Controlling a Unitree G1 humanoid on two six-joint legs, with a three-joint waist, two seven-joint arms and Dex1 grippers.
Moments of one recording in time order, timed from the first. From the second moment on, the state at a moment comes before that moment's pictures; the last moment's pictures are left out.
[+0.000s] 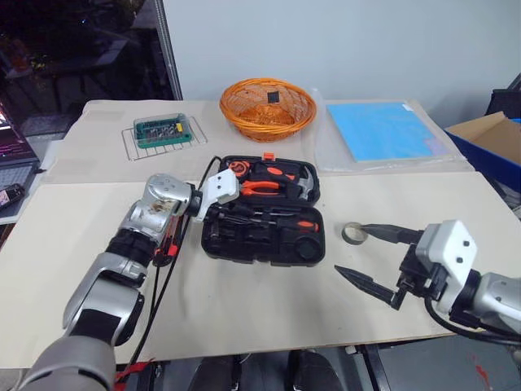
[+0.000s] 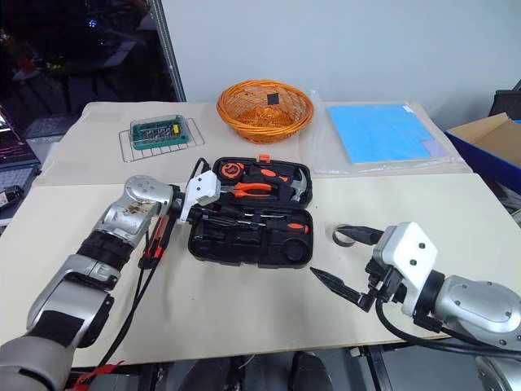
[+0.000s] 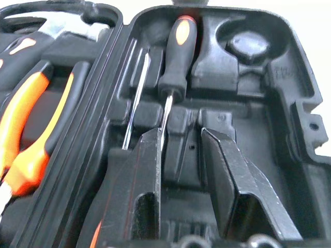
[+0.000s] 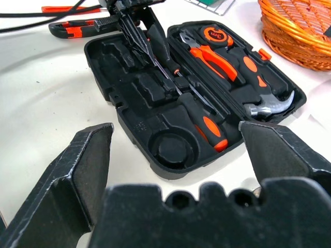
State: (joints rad) left arm -0.91 0.52 -0.28 0.62 -0.18 0.12 -1.32; right arm 0.17 -0.81 -0.41 -0.91 0.61 0.65 0.71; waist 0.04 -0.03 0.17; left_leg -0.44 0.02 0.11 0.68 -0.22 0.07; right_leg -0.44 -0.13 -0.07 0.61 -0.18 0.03
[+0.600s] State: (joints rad) left arm -0.30 0.60 0.38 -0.21 -0.27 0.85 -0.48; right arm -0.07 -0.78 -0.20 -0.71 0.60 0.54 0.79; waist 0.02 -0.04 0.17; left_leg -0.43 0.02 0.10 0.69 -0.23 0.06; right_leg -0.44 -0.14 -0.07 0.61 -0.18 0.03
